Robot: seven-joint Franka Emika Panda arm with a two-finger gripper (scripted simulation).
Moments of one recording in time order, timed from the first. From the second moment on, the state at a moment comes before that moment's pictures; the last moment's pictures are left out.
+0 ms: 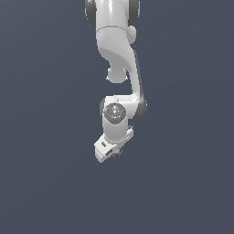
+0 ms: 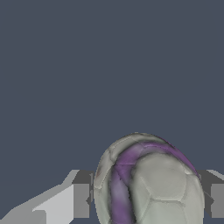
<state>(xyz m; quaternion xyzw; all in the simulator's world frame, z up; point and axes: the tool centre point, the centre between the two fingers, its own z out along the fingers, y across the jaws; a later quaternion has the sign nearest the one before) 0.065 -0.006 0.047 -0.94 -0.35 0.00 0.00</state>
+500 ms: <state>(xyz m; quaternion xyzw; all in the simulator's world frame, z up) 0.018 -0.071 0.069 -0.94 -0.35 0.00 0.00</state>
